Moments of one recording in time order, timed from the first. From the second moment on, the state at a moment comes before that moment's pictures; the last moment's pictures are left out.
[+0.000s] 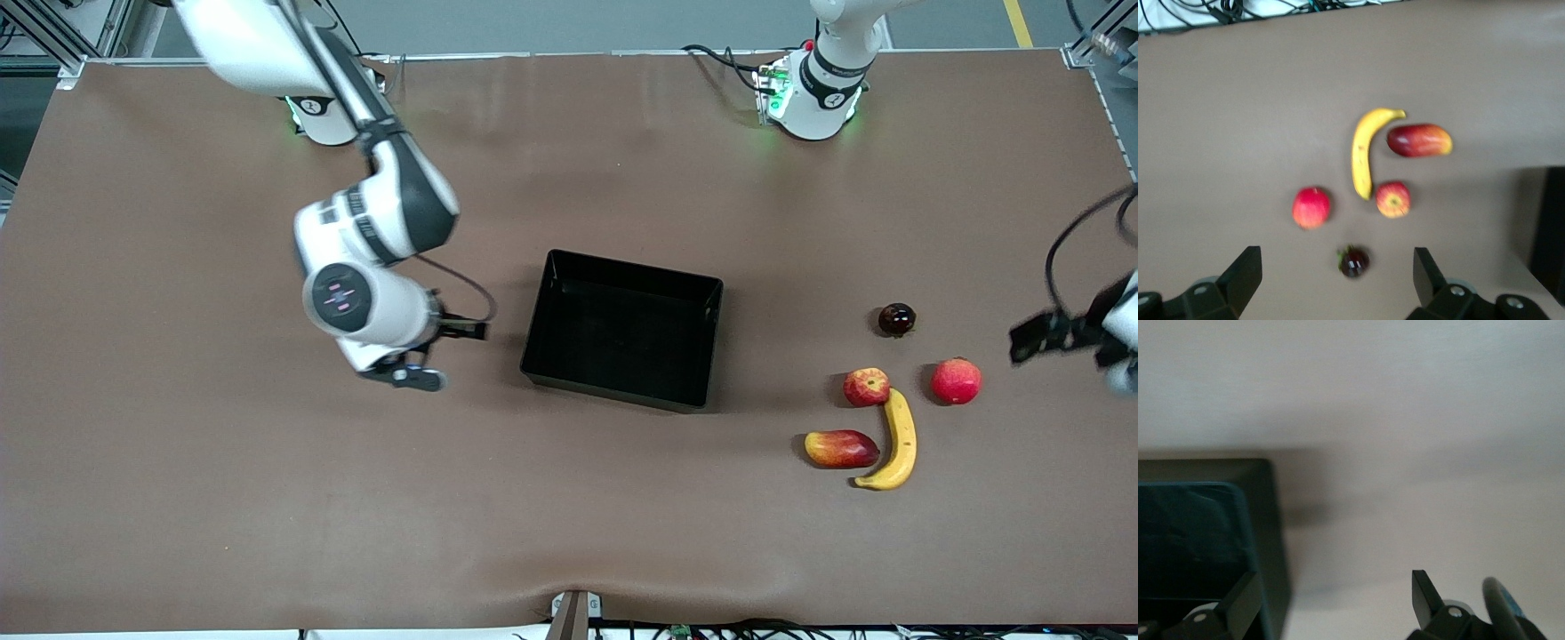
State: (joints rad) left arm 0.34 0.23 -0.37 -1.41 0.15 1.72 0.05; right arm 0.57 0.56 -0.08 -1.51 0.29 1.95 0.61
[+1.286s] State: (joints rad) left arm -0.04 -0.01 -0.04 -1.46 0.05 1.52 -0.09; right arm 0.66 0.68 -0.10 -1.52 0.29 2.16 0.70
